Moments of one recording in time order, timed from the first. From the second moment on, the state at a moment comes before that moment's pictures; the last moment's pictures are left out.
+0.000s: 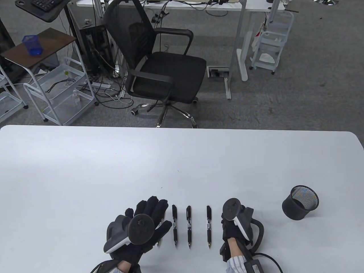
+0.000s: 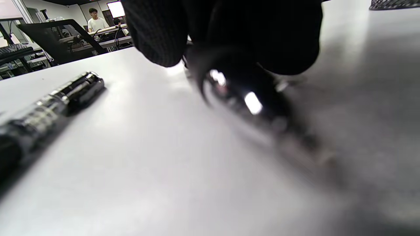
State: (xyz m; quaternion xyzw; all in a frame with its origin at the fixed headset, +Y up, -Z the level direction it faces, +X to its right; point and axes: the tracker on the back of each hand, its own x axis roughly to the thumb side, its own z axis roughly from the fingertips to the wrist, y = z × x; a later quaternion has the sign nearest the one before) left_hand -0.151 -0.690 -0.231 -0.10 -0.18 0.16 0.96; right_hand 0.159 -0.796 -0.302 -0.15 0.09 0.98 0.12
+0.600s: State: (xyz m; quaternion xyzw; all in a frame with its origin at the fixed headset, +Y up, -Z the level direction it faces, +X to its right) left_hand -0.151 -0.690 -0.231 -0.10 -0.18 0.16 0.97; right_hand 0.157 -0.798 -0.300 -0.16 0.10 0.98 0.11
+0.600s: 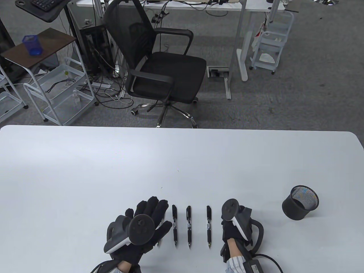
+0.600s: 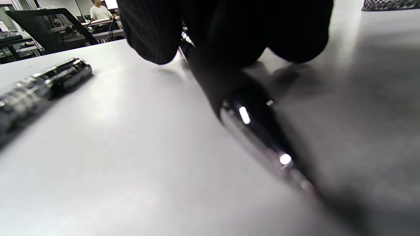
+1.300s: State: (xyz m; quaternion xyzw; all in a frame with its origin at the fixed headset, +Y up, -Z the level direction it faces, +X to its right) left_hand -0.152 -0.690 -0.230 -0.10 -0.18 0.16 0.96; right_hand 0.149 -0.800 -0.300 -0.15 0.11 0.98 0.09
